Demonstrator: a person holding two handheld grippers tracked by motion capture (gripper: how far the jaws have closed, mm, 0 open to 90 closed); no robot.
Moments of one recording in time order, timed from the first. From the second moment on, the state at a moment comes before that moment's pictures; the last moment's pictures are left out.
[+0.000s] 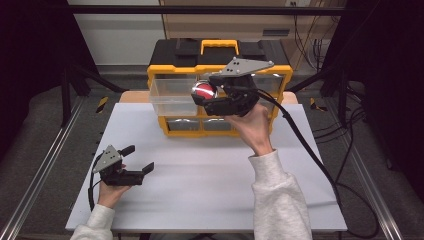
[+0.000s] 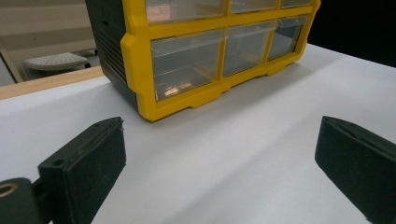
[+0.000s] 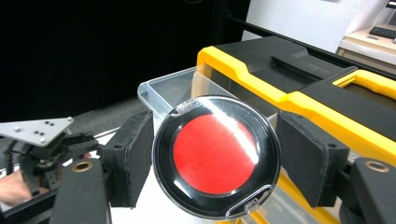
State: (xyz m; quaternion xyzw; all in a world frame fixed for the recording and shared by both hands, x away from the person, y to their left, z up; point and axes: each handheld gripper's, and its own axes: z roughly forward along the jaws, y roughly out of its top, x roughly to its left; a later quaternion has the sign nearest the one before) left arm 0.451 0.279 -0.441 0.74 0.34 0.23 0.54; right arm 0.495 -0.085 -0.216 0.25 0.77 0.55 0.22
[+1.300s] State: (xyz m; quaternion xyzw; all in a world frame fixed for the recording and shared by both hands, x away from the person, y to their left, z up) left arm 0.452 0.280 -0.441 0.74 0.33 0.23 0.54; right arm 0.540 -0.040 -0.214 0.25 0.78 0.54 0.21
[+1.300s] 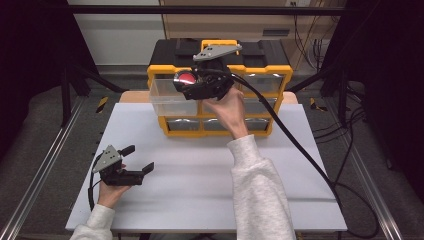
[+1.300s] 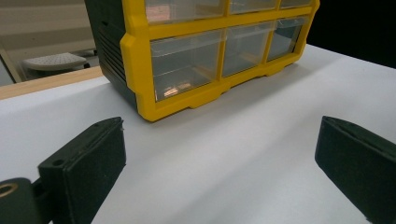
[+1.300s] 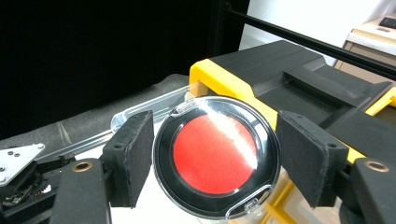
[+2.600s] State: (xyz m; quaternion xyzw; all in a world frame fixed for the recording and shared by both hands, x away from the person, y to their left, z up) left arm 0.452 0.279 -0.442 0.74 0.33 0.23 0.54; right arm 0.557 -0.016 -0.235 0.27 0.80 0.50 0.21
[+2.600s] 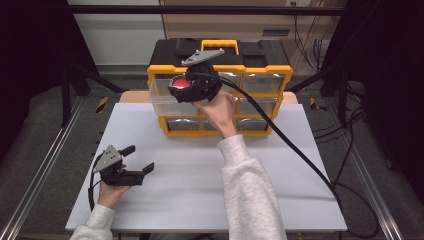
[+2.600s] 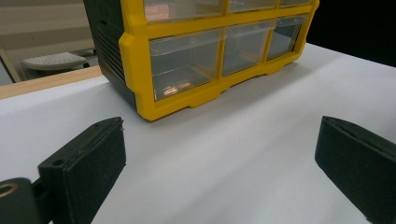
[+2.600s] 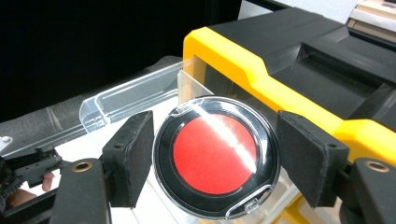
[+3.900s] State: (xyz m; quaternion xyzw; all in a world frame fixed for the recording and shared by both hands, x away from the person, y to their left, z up) left arm 0.452 0.278 -0.442 0.74 0.33 0.23 0.54; right arm 0.522 -0.050 -0.228 0.27 0.72 0.59 0.23
